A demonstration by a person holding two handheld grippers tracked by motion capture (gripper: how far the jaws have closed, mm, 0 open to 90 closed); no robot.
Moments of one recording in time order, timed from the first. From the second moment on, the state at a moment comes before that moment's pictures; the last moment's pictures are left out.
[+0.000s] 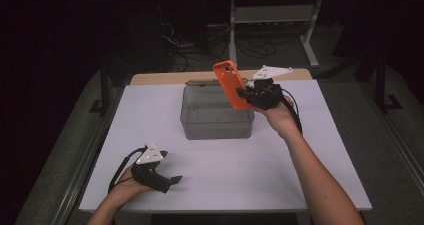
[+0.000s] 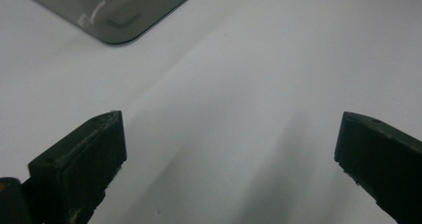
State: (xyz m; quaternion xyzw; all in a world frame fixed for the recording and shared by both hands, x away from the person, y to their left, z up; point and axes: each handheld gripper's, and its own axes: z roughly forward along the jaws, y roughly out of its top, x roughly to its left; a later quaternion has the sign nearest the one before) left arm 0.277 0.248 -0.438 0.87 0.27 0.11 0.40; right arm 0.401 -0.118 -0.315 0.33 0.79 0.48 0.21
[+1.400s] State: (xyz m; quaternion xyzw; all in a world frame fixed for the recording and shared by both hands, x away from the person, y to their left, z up) left arm 0.277 0.248 -0.438 0.87 0.27 0.11 0.40; right arm 0.428 -0.088 -0.327 0.35 0.86 0.34 0.15
